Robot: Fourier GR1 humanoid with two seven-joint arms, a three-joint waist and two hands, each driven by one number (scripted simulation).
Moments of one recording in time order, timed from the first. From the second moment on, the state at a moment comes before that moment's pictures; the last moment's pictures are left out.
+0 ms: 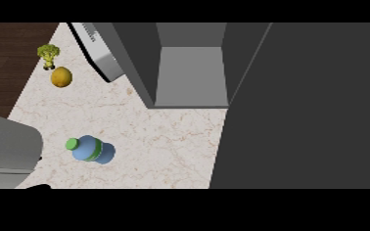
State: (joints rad) left arm 0.13 0.14 0.13 -2.44 -0.02 0.27 0.71; right arm 0.24 -0.11 0.59 -2.49 0.06 -0.13 0.28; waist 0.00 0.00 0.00
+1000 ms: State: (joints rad) left arm 0.18 0.06 0.17 -2.03 -0.02 0.18 0.30; right arm 0.14 -0.16 0.62 -2.49 0.08 -0.22 0.35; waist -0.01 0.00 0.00
